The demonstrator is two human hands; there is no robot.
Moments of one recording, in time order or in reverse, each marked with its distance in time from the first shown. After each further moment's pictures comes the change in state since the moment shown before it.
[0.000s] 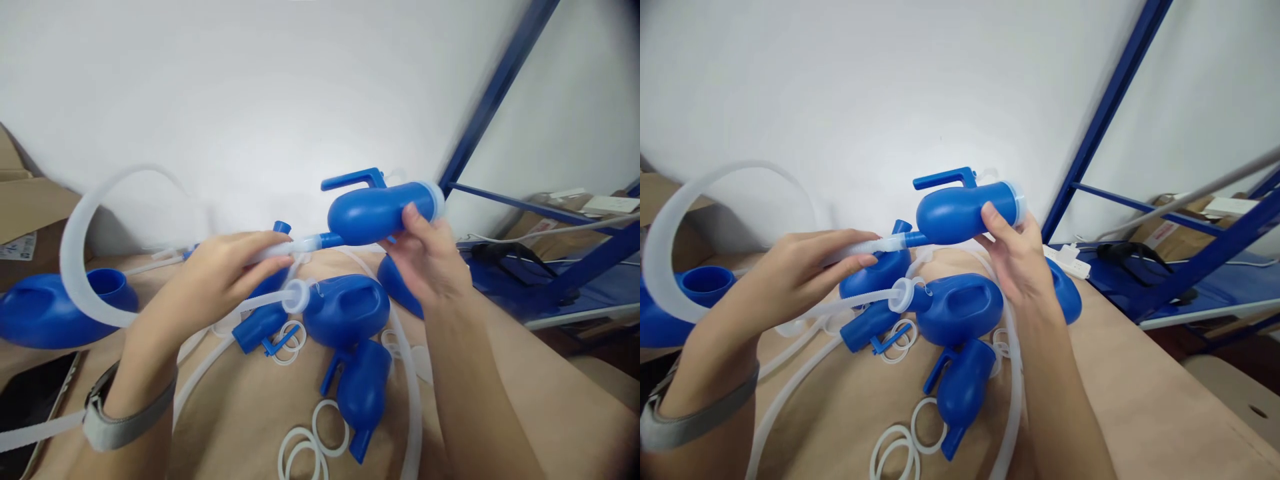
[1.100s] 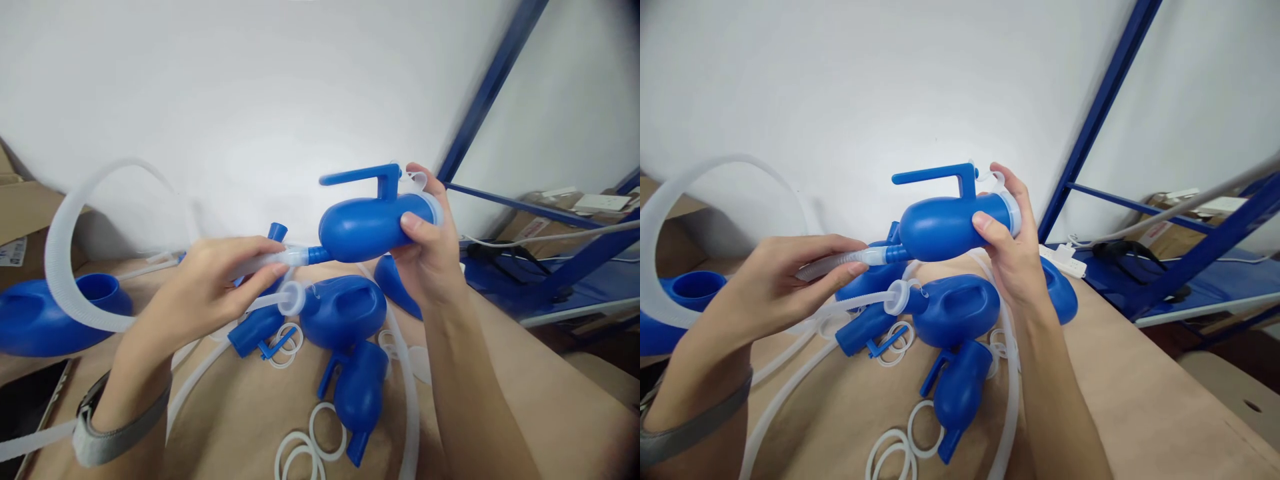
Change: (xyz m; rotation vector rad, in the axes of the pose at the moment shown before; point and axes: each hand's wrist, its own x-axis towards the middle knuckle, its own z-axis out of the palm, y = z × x) left_hand -0.001 0.010 0.001 -0.072 0.142 0.117; right_hand 0.003 -0.001 -0.008 -0.171 -0.013 -0.197
